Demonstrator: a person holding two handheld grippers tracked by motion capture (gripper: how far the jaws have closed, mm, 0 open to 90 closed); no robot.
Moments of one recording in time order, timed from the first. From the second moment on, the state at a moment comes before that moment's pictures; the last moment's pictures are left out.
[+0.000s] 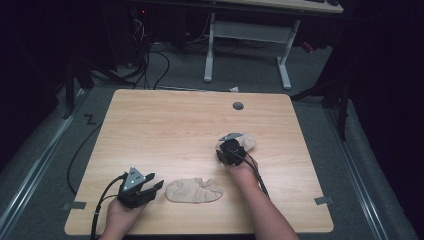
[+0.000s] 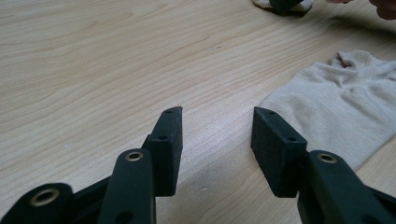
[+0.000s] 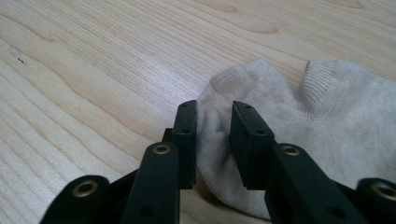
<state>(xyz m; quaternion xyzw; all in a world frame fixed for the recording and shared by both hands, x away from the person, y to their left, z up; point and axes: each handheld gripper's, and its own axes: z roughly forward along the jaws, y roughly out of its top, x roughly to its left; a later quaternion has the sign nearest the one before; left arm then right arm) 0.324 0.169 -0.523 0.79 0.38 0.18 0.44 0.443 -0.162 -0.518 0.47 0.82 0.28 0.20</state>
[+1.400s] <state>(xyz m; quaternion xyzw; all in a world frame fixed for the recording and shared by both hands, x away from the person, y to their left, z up) 0.321 0.165 -0.524 0.80 0.36 0.19 0.44 0.423 -0.181 -0.436 0.45 0.78 0.37 0.22</state>
